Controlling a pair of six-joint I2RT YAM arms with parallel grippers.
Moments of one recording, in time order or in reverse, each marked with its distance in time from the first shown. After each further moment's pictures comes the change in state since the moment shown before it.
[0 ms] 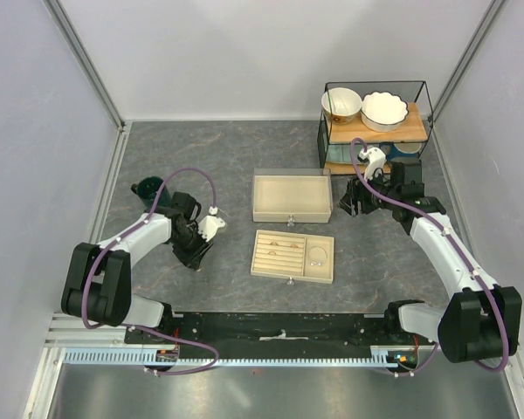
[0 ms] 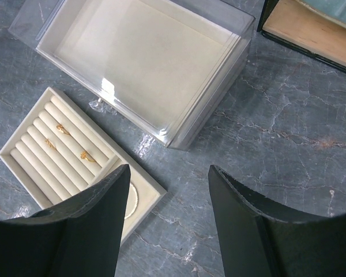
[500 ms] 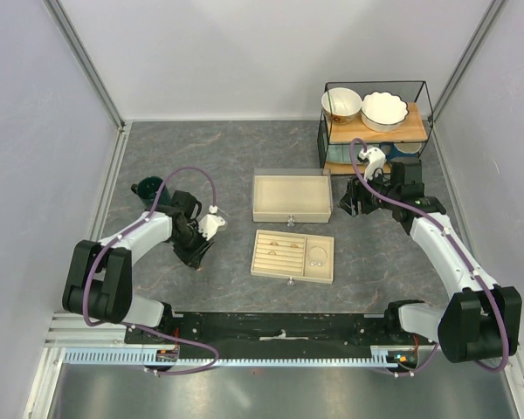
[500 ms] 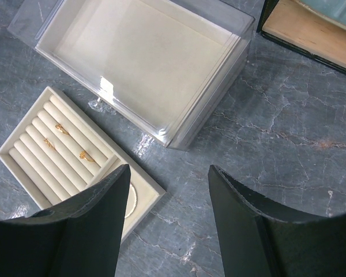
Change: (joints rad) left arm -0.001 0.016 0.011 0.003 0.000 -0.016; right arm 0.000 0.000 -0.001 0.000 0.000 -0.007
